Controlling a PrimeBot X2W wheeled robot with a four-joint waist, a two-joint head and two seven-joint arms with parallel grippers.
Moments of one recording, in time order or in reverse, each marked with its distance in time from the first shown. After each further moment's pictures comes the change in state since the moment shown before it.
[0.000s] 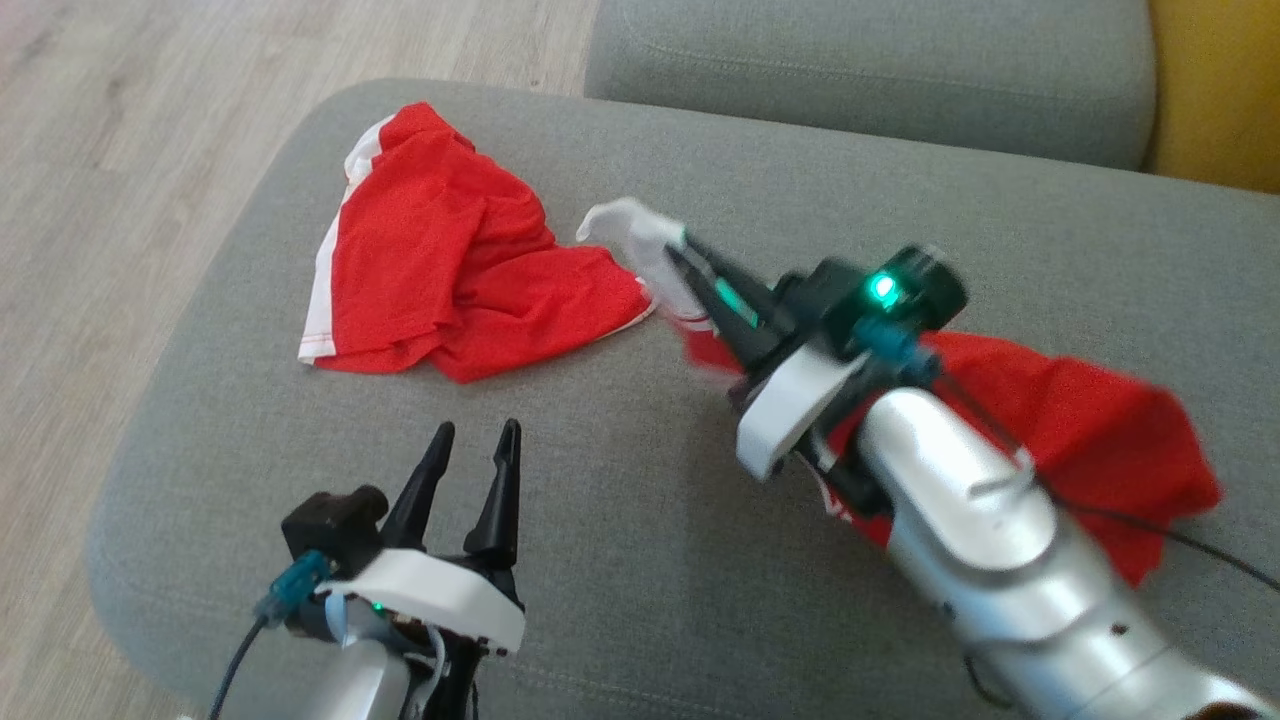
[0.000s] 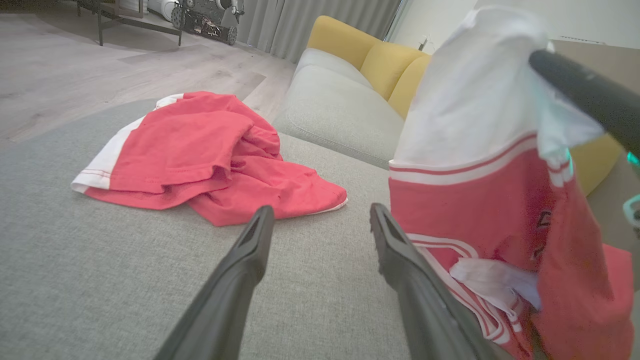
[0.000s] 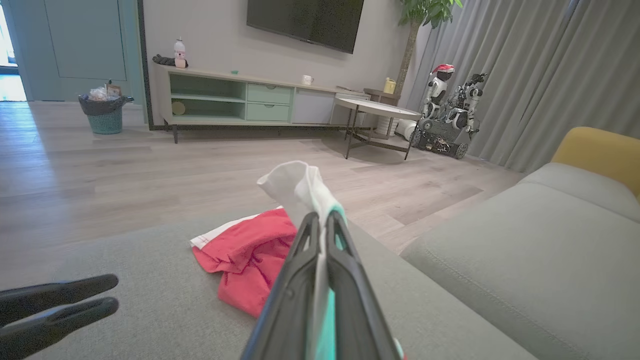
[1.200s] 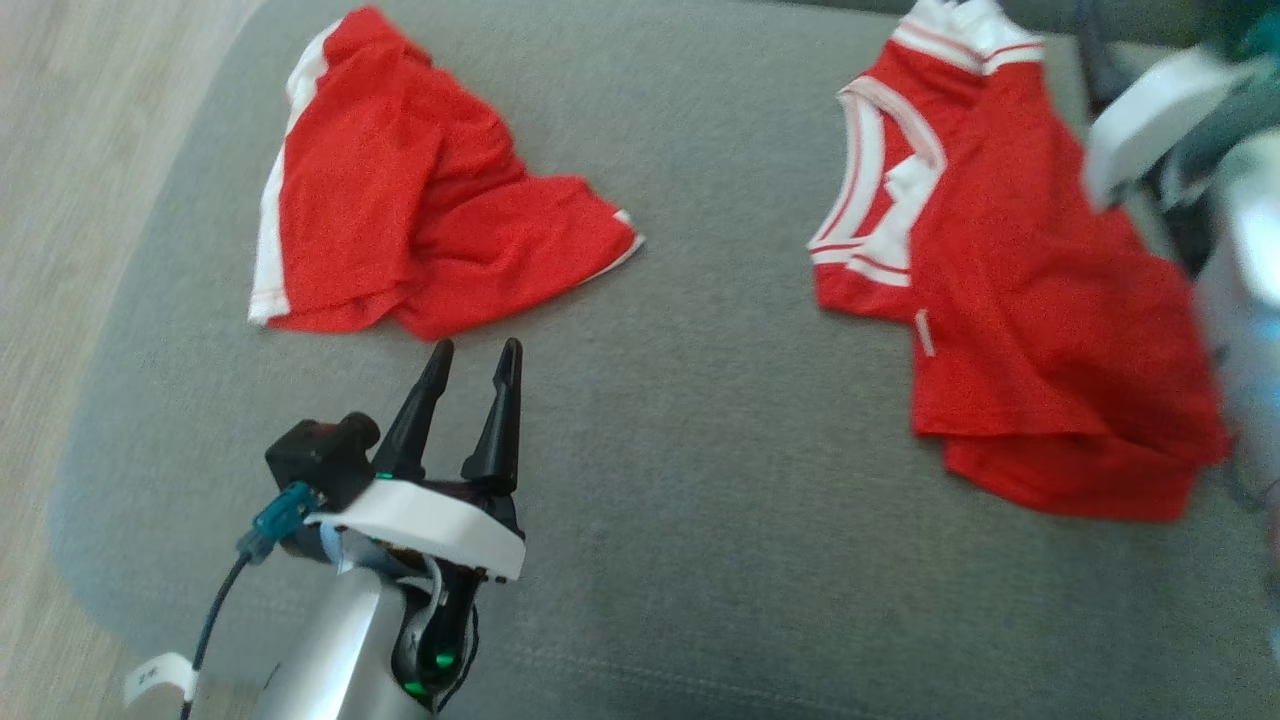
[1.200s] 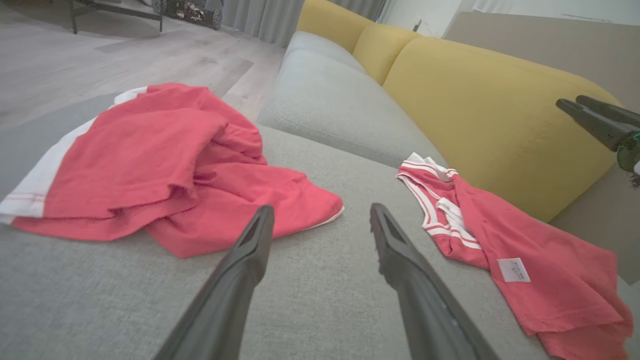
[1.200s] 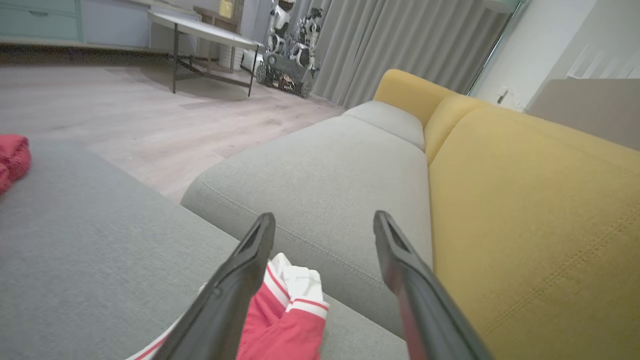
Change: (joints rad) left arm -0.097 -0.003 -0.002 -0.020 -0.015 -0.013 0.000; right arm -0.454 -0.252 -0.302 0.508 -0.154 0.000 -0.066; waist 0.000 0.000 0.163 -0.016
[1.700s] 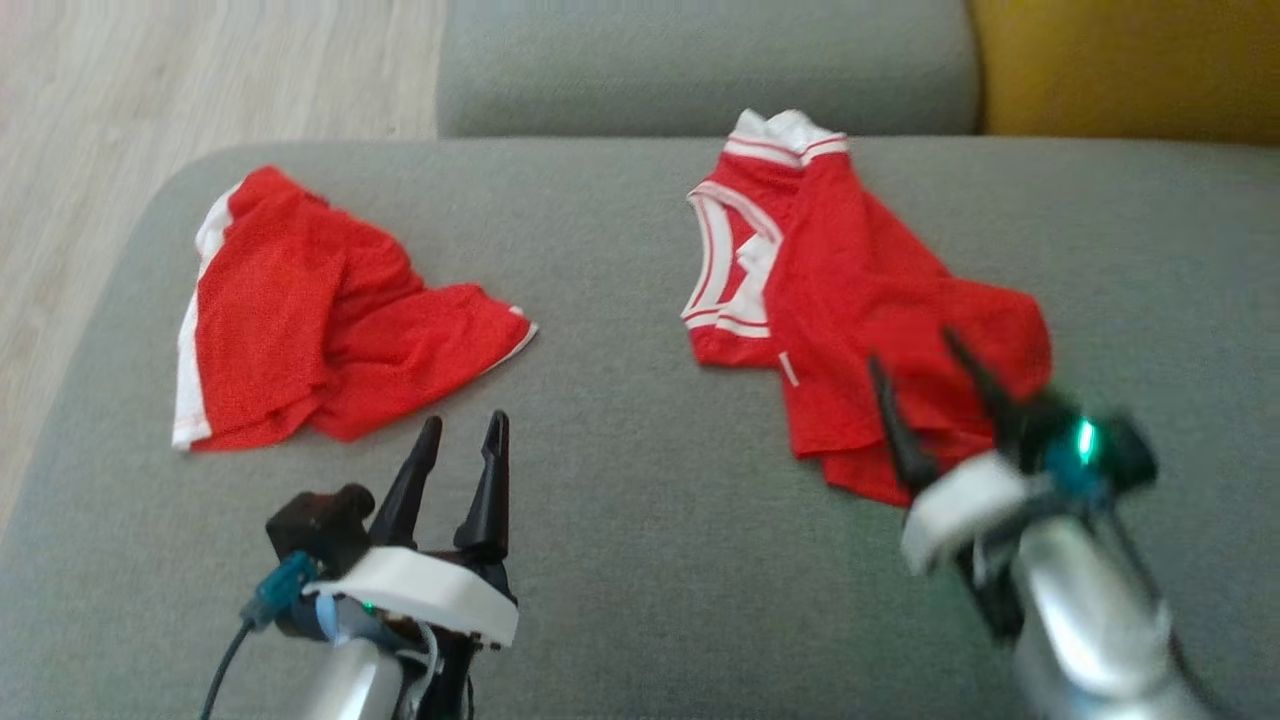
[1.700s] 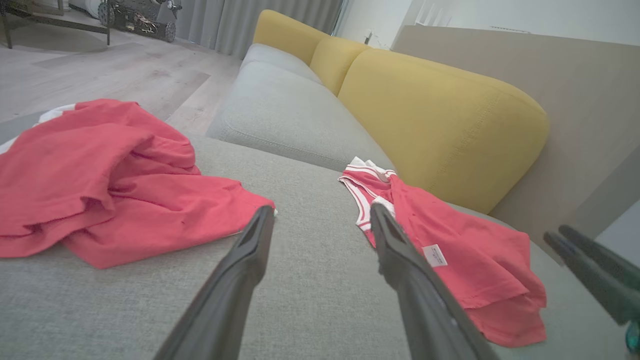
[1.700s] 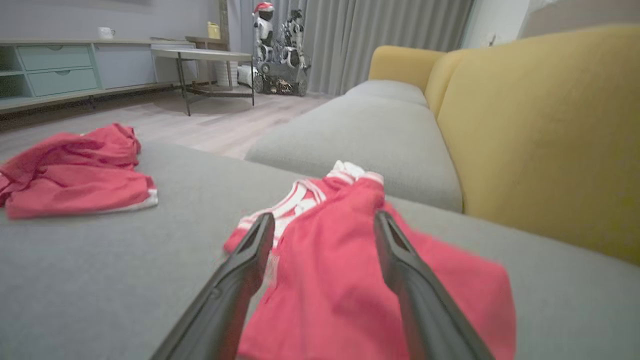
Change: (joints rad) left arm 0.111 0.001 0.018 -0.013 0.006 0.035 0.000; right arm 0.675 0.225 -0.153 -0.412 -0.034 0.000 -0.060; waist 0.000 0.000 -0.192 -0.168
